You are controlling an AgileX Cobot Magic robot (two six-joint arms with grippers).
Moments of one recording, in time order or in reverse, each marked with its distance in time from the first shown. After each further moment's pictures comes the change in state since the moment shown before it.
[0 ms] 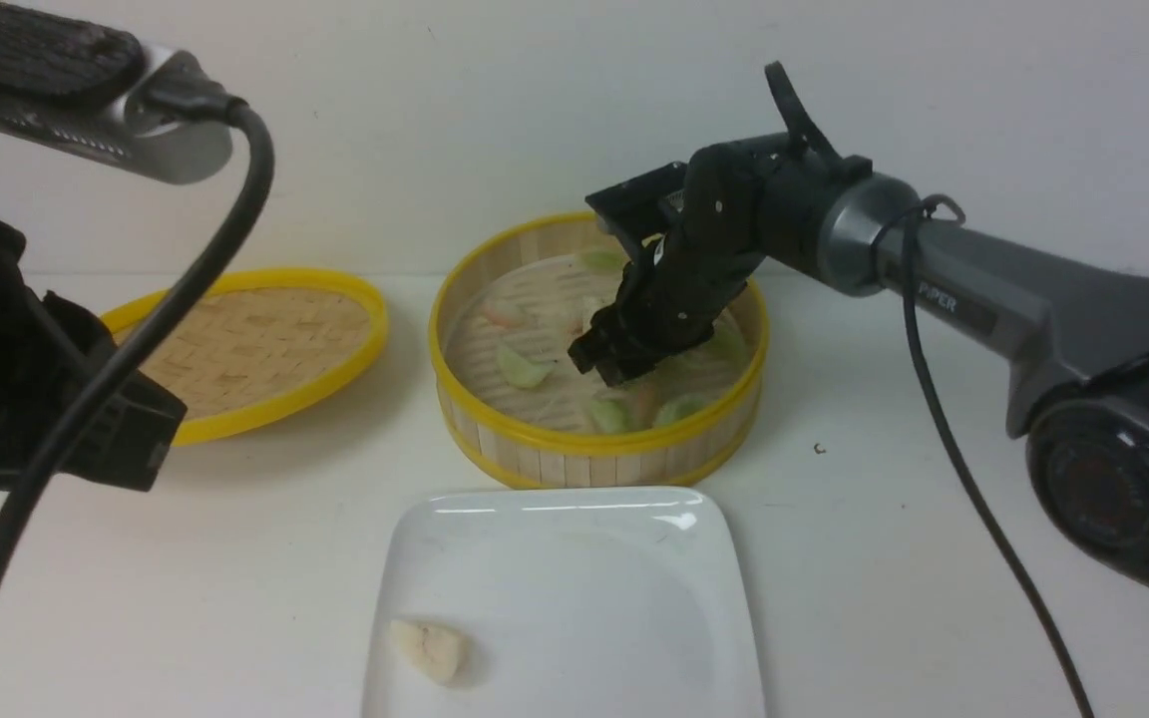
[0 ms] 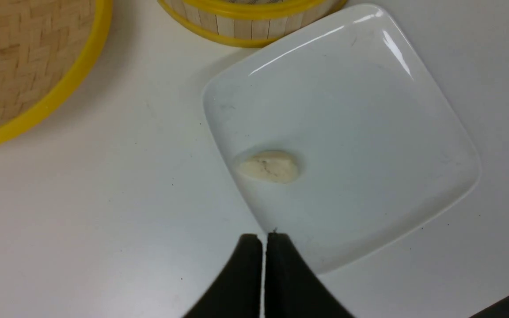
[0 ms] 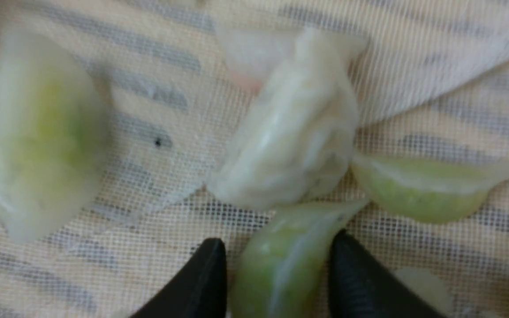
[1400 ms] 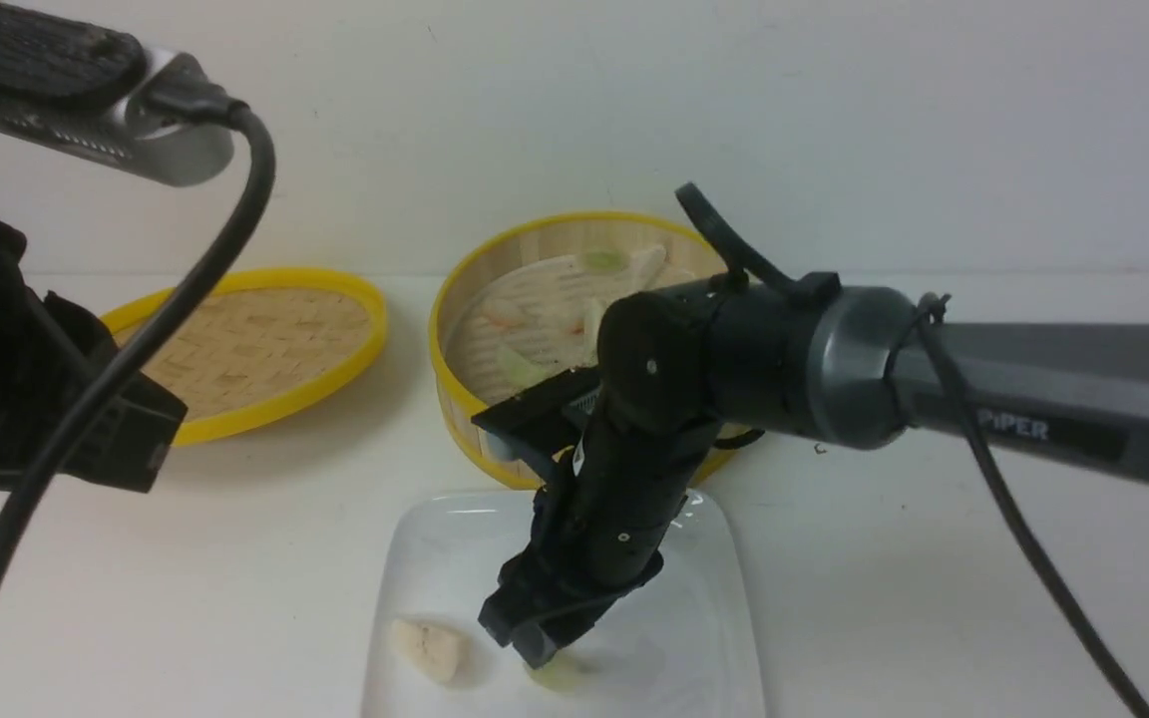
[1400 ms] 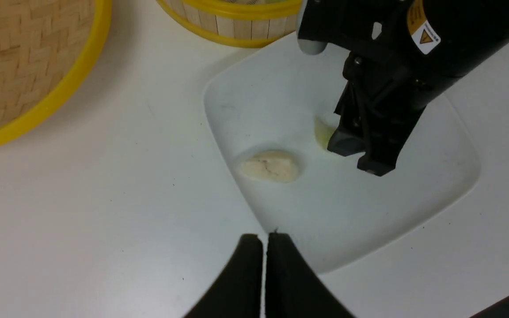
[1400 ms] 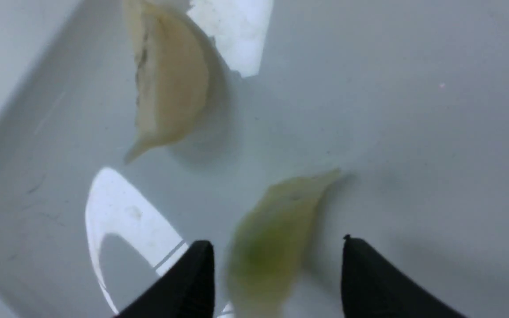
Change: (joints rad) right arm 0.275 -0.371 0.596 0.178 0.059 0.001; left arm 0.000 0.000 0.000 0.002 0.000 0.003
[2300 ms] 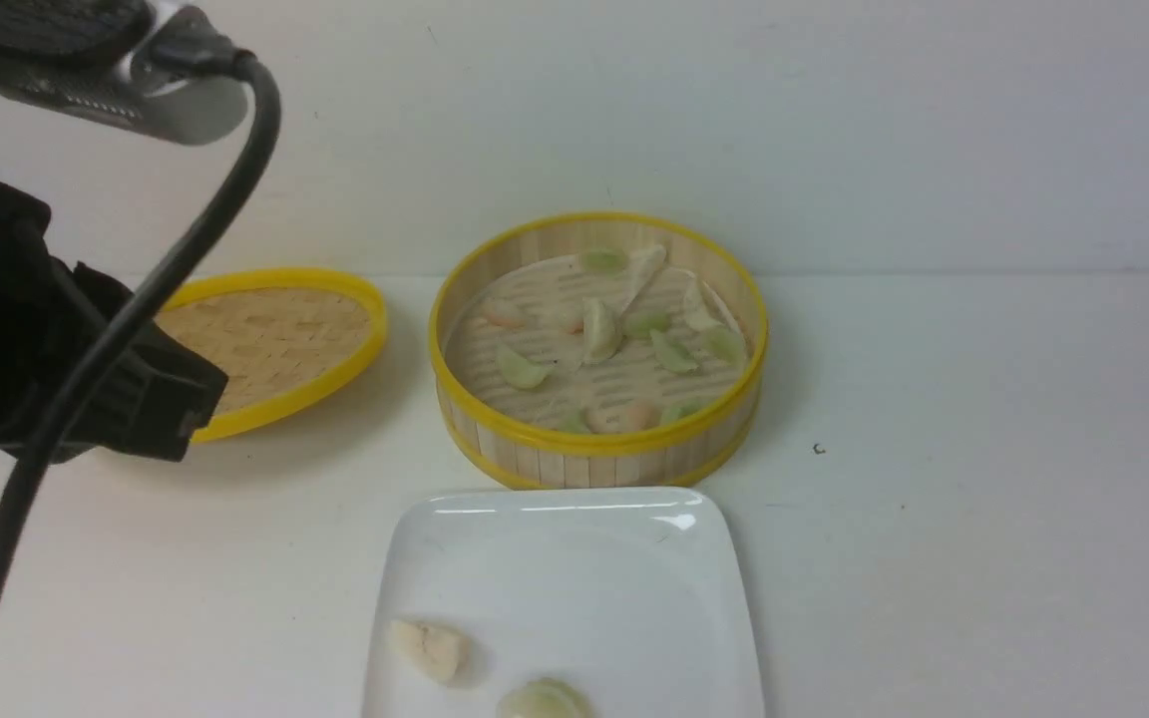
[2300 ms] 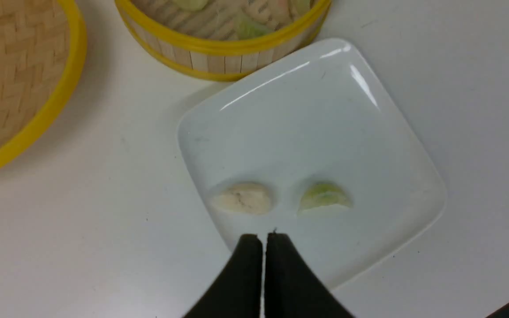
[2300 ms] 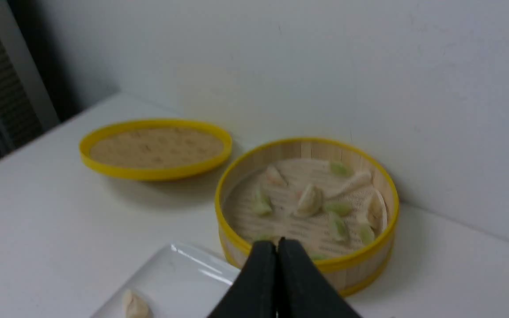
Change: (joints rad) right arm -0.004 -1.489 0.713 -0.630 -0.366 0.551; left arm 0.000 0.000 0.000 -0.065 -0.073 0.022
